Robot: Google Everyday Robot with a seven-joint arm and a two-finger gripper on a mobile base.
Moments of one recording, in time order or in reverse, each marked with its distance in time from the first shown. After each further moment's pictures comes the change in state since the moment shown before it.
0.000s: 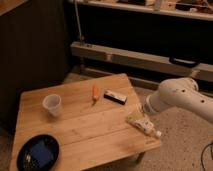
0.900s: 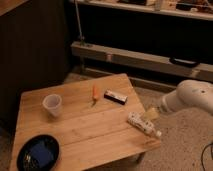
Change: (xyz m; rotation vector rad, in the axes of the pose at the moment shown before) arm -0.036 0.108 -0.009 0.025 0.065 -0.148
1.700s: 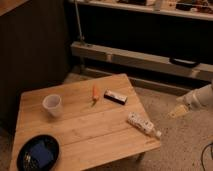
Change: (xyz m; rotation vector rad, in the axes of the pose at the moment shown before) arm -0.045 0.079 -0.022 0.062 0.024 -0.119
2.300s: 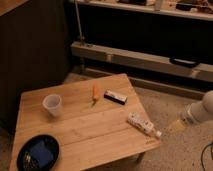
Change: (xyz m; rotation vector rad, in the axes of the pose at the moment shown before) arm -0.063 -0.037 0.026 -0.126 -0.101 0.059
